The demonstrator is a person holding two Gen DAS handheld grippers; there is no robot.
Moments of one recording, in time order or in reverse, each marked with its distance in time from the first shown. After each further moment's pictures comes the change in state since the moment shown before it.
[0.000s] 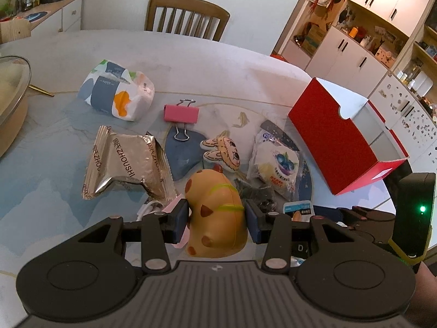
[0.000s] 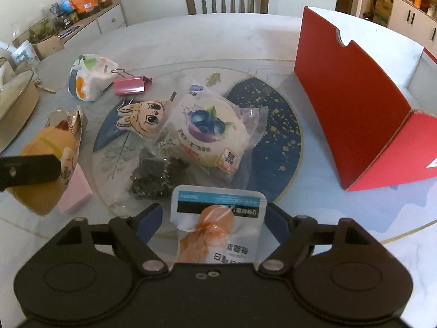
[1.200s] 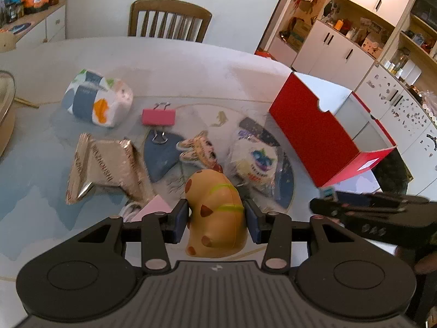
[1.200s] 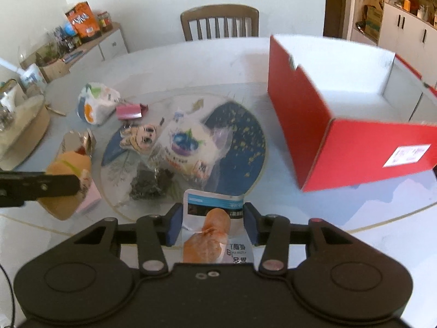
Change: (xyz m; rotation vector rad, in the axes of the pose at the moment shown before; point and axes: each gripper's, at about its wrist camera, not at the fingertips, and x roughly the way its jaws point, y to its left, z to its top) left arm -0.006 -0.025 0.001 0.060 -0.005 -0.032; right arm -0.060 -0.034 -0.007 0.023 -0.091 0.039
